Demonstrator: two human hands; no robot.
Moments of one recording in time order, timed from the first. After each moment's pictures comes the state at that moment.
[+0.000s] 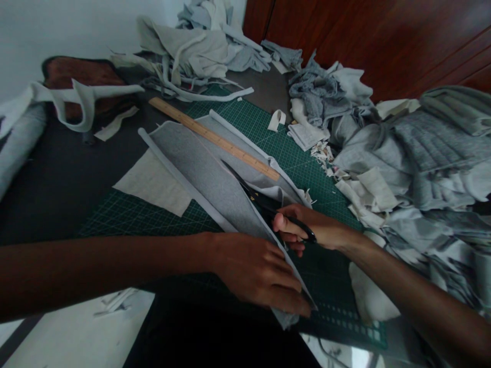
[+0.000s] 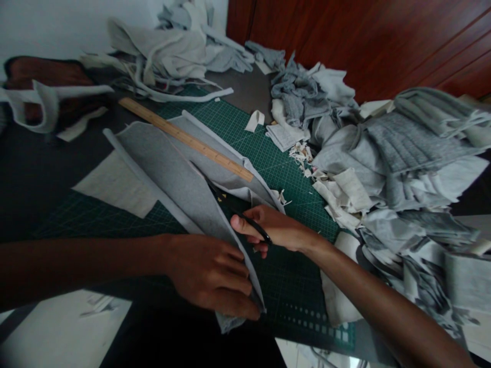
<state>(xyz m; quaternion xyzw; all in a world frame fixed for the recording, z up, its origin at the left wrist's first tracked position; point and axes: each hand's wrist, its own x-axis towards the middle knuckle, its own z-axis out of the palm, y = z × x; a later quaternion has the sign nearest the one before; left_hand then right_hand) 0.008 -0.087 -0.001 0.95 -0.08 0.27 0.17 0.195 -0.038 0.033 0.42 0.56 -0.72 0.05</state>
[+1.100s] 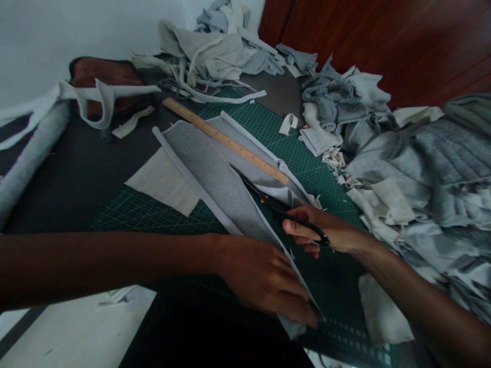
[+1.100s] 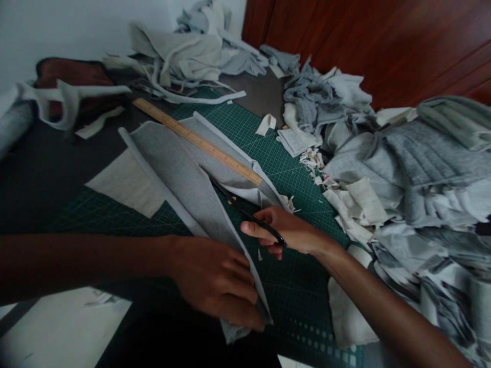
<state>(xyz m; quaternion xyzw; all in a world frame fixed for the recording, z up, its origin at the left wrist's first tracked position) 0.010 -0.086 -0.002 0.94 -0.07 0.27 0.22 0.204 -0.022 0.029 0.43 0.53 -0.73 0.07</state>
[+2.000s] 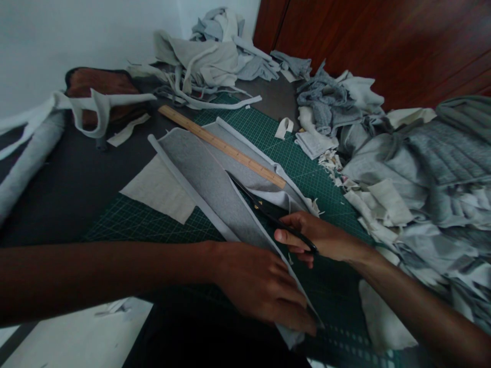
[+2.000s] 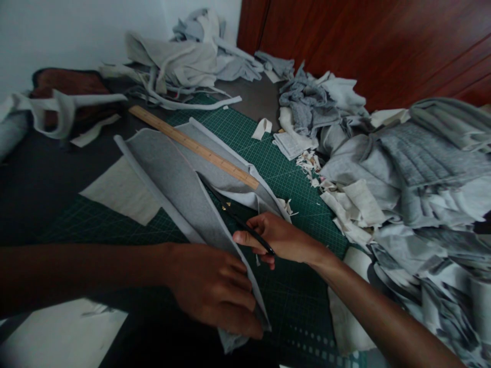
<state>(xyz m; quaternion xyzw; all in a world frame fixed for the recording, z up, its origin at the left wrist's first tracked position) 0.010 -0.087 -0.004 0.94 -0.06 0.29 0.18 0.194 -0.028 0.032 0.42 0.56 -0.71 0.05</state>
